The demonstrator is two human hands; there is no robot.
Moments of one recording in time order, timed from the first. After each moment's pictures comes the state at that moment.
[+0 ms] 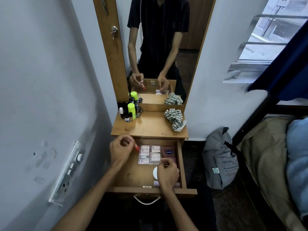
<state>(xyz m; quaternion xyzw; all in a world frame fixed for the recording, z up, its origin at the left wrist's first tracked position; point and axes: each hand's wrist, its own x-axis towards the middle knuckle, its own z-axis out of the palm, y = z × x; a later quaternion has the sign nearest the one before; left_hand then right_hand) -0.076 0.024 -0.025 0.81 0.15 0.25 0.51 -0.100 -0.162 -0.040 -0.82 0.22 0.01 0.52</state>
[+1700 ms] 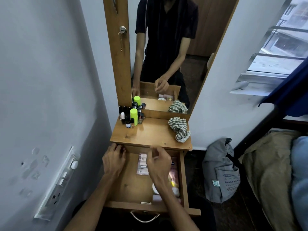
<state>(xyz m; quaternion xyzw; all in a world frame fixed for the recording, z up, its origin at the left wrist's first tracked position) -0.045 0.070 -0.107 0.94 0.19 0.21 0.18 -0.044 -0.122 -0.025 -0.85 -0.03 -0.10 0.52</state>
